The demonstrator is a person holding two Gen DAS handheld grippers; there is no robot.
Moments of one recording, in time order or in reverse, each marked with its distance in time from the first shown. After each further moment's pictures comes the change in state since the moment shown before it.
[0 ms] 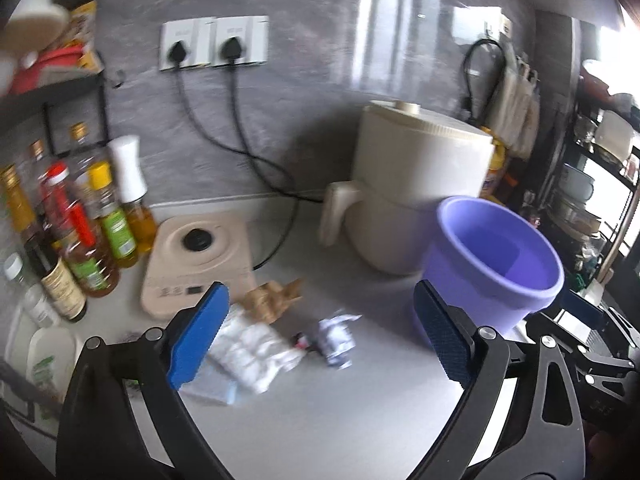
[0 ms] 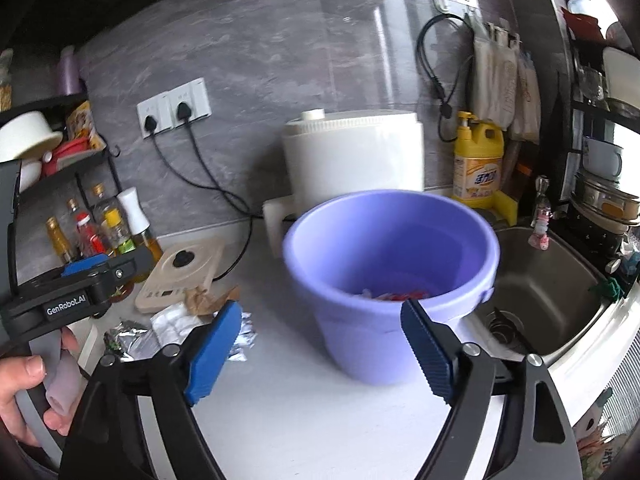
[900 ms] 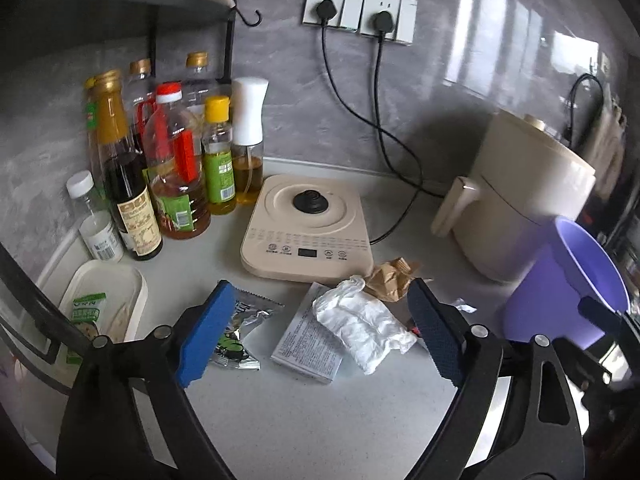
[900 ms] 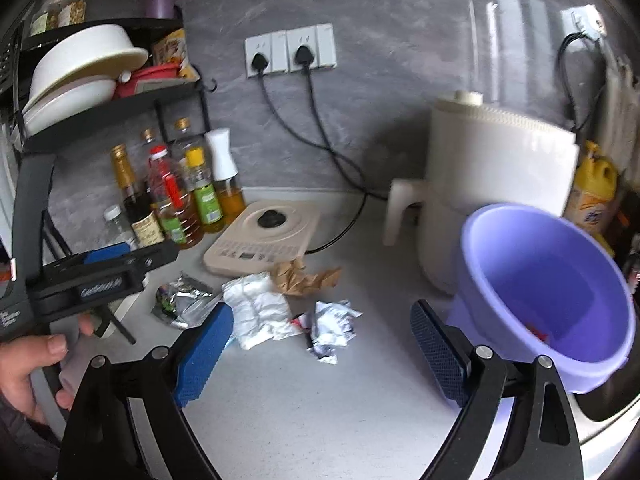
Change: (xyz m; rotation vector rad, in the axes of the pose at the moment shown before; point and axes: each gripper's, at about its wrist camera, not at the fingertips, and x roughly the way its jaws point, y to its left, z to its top) left arm 0.007 0.087 -0.029 -0.214 0.041 0.243; right arm 0.056 0.082 0.004 -0.237 0.109 0.275
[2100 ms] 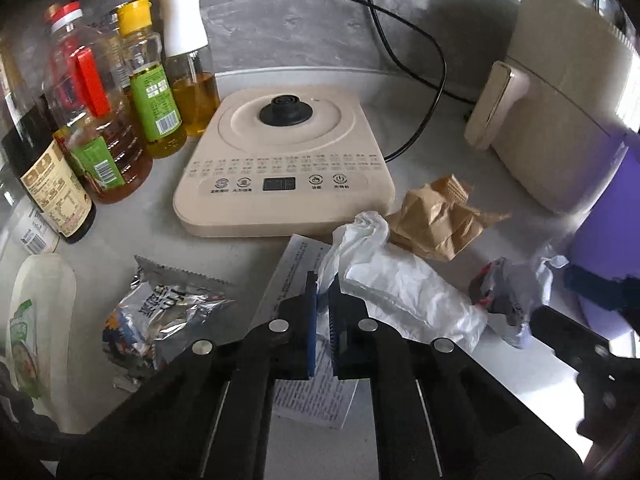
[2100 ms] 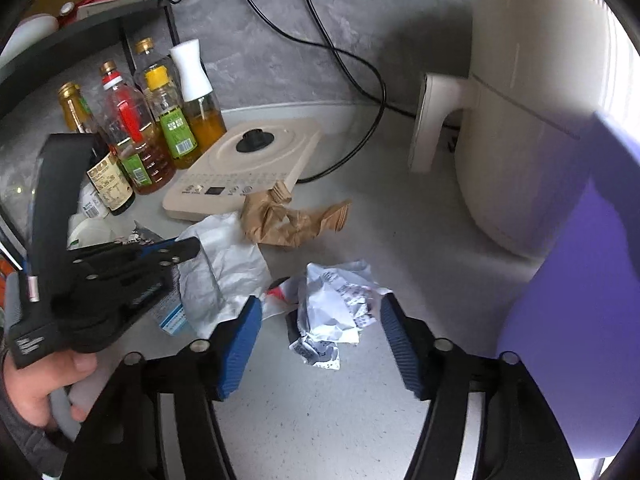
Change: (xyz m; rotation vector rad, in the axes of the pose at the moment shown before) left arm 0.126 -0.023 -0.030 0.120 0.232 0.021; right arm 0.129 -0.012 -0.022 0.043 0.246 0.028
